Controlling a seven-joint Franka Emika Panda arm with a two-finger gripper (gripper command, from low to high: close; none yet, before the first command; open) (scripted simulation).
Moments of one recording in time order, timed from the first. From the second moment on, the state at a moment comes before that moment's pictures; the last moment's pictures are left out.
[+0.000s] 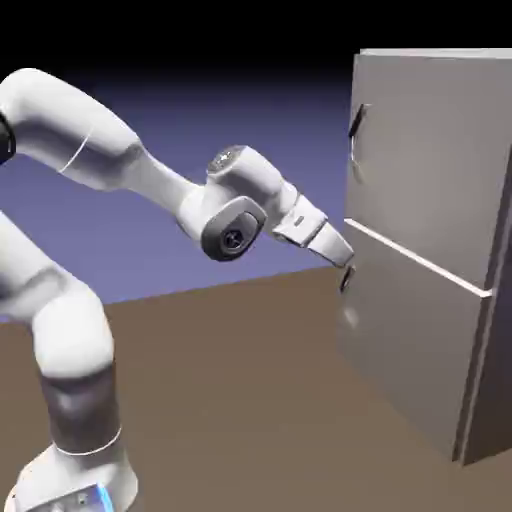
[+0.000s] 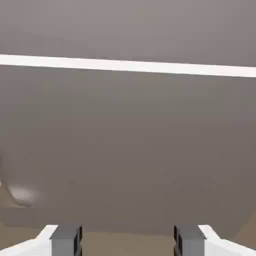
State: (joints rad) arm -0.06 -0.62 0.06 -2.78 0.12 3.02 0.70
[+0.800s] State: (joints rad) arm -0.66 -1.09 0.61 -2.51 1.16 2.85 0.32
